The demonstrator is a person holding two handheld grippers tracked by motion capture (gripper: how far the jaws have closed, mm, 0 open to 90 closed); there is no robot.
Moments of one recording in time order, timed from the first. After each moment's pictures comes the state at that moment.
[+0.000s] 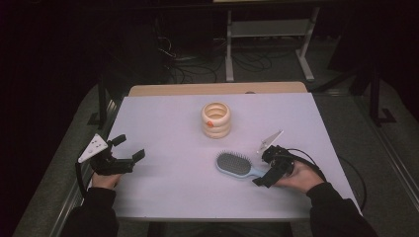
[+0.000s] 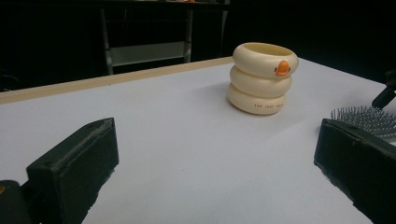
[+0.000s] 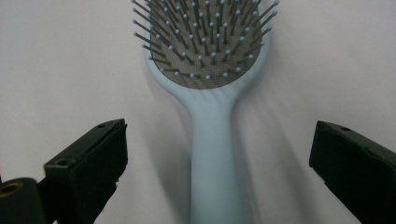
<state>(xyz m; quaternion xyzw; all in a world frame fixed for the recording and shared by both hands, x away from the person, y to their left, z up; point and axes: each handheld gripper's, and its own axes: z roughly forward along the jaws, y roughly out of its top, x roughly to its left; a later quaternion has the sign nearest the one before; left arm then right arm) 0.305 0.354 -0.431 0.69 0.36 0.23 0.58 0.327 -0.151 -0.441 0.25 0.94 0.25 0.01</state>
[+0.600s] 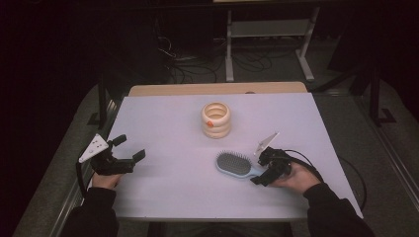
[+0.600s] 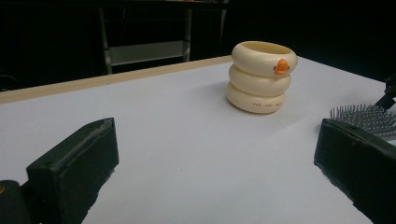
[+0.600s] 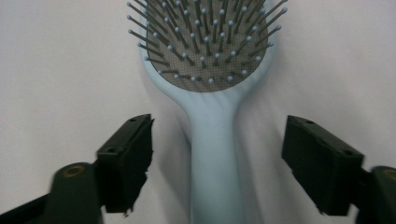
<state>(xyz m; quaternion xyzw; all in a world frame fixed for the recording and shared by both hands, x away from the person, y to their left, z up) 0.306 0.353 -0.431 0.70 0.36 0.23 0.57 0.328 -0.144 -0.445 0.25 0.94 0.24 0.02</state>
